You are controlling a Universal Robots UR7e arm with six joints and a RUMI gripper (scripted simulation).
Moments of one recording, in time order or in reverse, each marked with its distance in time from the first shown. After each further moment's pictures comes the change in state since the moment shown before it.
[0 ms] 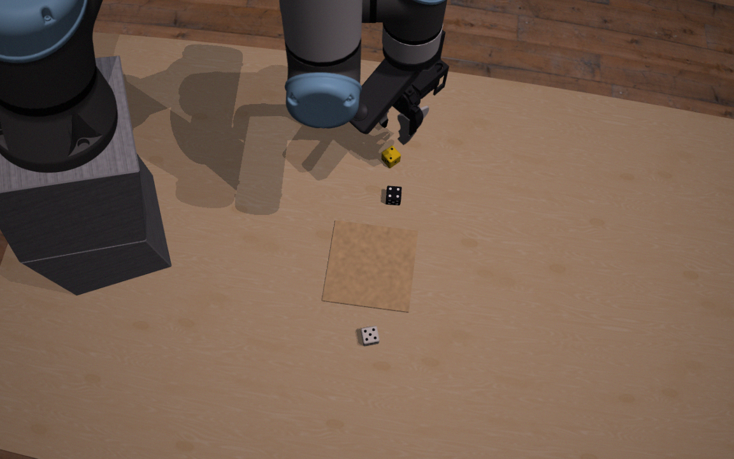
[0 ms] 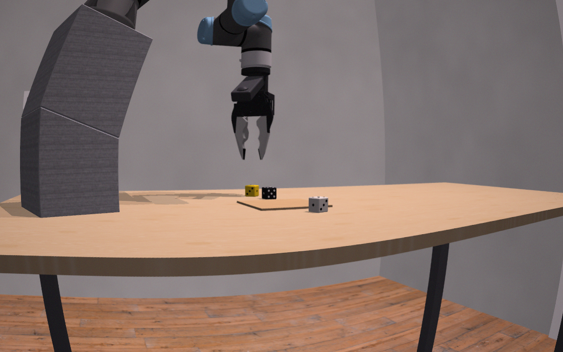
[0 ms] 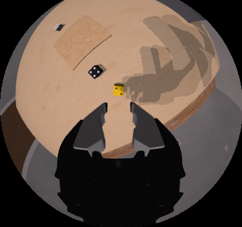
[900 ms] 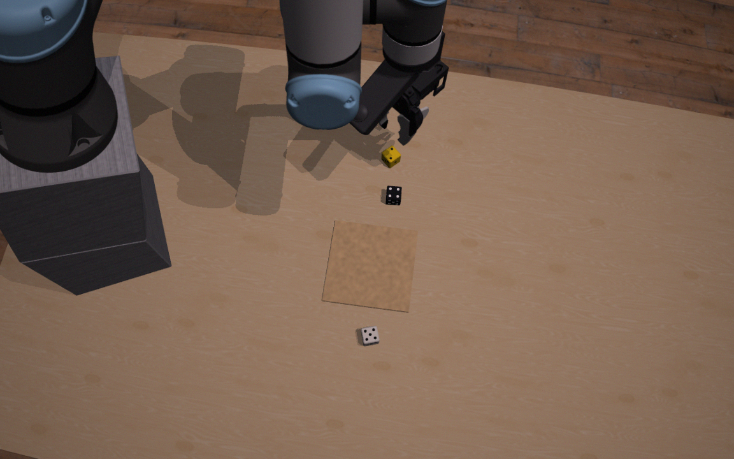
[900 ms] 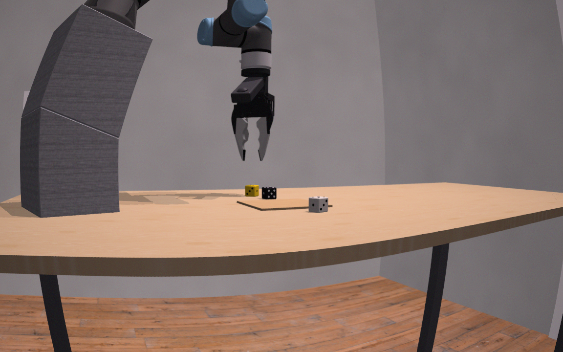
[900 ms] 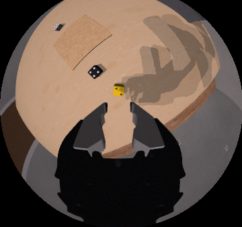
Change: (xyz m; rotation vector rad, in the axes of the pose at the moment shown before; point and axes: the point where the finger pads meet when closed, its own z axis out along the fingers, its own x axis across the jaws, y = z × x) arm 0.000 0.000 0.003 0.000 0.000 0.000
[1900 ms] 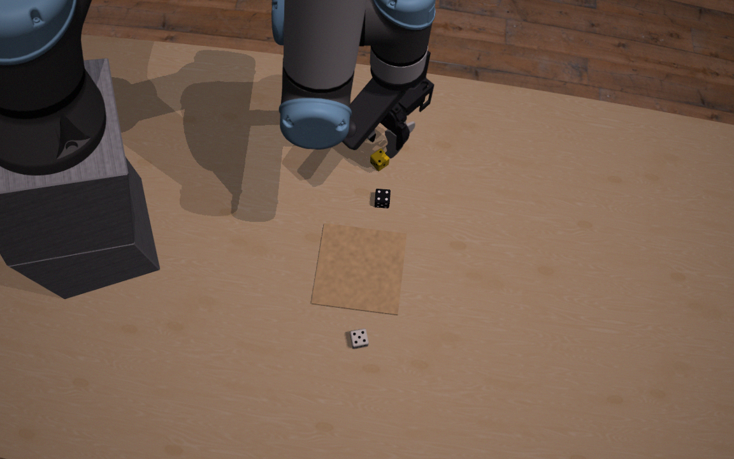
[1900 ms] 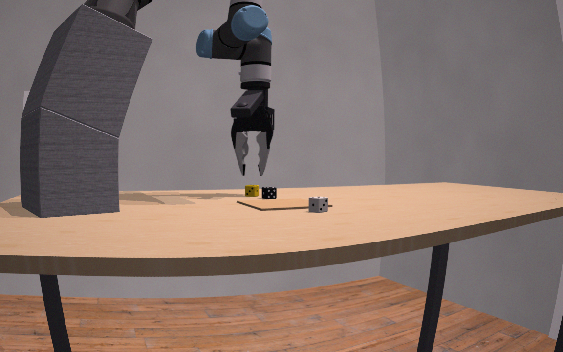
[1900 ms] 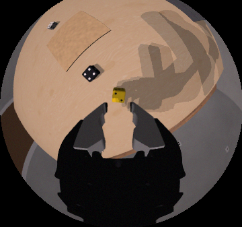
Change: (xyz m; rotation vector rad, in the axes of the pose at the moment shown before) arm 0.000 0.000 0.034 0.000 0.000 0.000
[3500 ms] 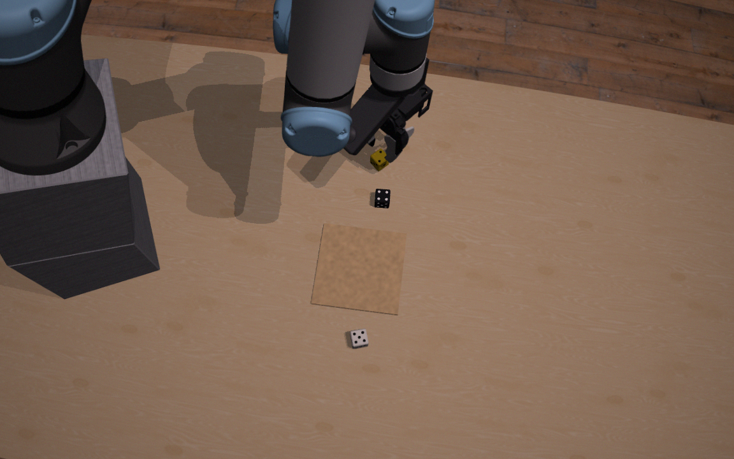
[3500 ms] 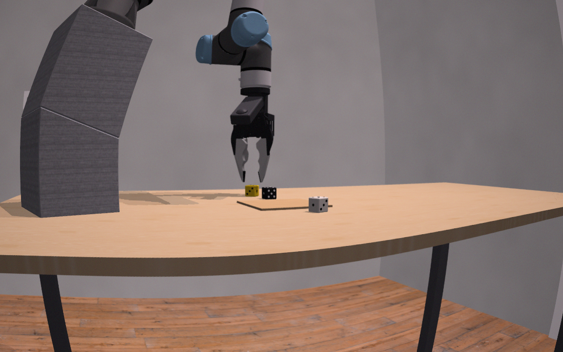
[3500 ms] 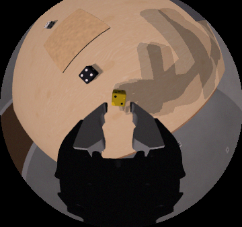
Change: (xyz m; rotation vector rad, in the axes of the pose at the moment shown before) arm 0.000 0.000 0.016 0.000 0.000 0.000
